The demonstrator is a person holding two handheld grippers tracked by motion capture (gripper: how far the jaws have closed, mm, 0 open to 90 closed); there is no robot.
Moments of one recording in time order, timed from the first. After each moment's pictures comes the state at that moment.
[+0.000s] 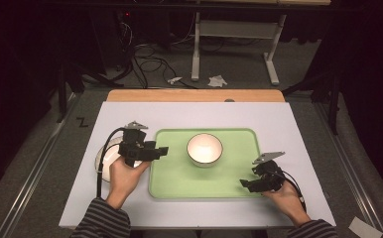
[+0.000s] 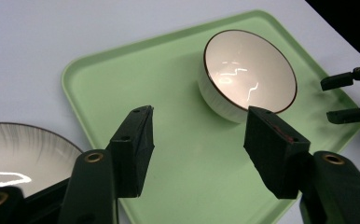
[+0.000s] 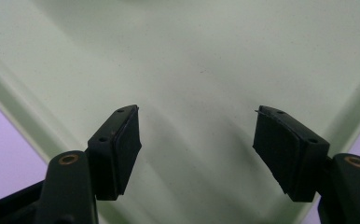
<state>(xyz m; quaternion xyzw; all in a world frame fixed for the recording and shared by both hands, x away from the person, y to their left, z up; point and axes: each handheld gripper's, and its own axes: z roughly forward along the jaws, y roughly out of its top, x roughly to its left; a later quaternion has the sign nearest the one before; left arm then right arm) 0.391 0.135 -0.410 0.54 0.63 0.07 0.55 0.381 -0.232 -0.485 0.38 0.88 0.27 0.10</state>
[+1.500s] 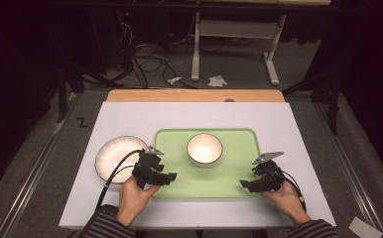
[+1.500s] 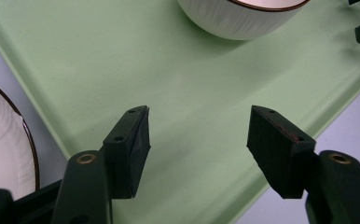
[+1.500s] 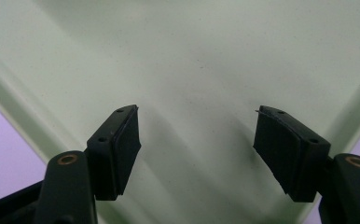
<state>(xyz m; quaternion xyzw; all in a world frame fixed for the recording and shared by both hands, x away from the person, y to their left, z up) 0.360 0.103 -0.470 0.60 0.63 0.06 0.49 0.382 -0.232 -0.487 0.38 0.88 0.26 0.09</state>
